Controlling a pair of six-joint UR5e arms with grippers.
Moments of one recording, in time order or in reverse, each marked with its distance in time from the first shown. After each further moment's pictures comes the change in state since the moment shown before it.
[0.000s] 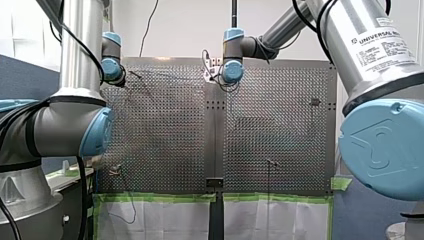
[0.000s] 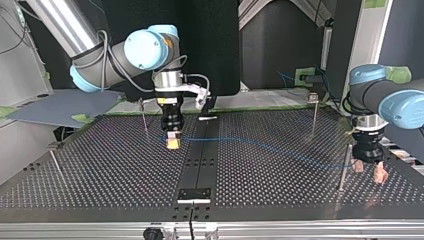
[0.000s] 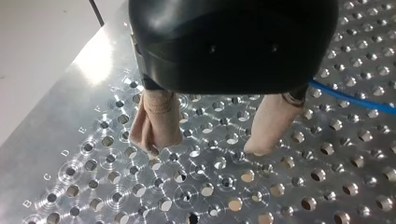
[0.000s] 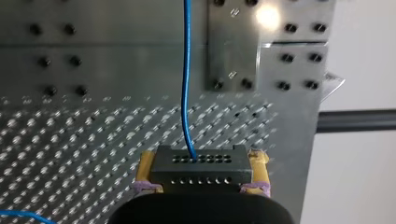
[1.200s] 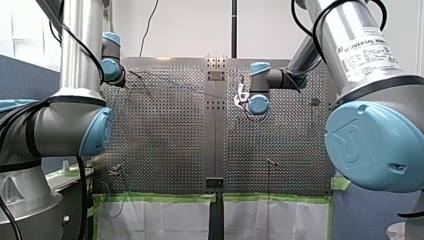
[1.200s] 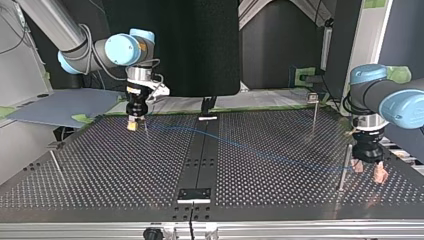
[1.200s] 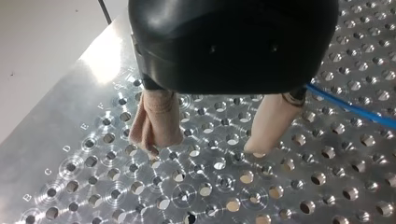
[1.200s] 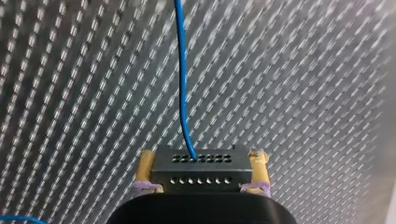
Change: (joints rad) left arm 0.003 0.000 -0.002 0.002 0.010 -0.032; right arm -0.193 0.014 0.317 -0.317 0.038 0.246
